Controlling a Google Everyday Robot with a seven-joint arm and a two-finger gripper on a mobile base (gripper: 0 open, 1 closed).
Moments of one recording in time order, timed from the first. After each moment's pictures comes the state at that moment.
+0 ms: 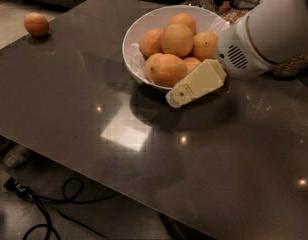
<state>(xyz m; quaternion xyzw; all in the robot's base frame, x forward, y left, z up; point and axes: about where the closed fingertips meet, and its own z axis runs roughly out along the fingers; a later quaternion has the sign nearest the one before) 0.476 -0.104 0.967 -0.35 0.88 0.09 0.31</state>
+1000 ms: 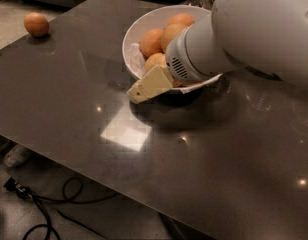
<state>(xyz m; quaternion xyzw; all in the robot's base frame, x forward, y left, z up) 0.513 -0.031 0.958 -0.36 0.84 0.06 0.40</state>
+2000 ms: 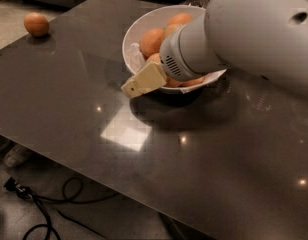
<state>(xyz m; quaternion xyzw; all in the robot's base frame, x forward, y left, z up) 0.527 -0.021 0.959 -0.36 0.83 0.06 0.42</state>
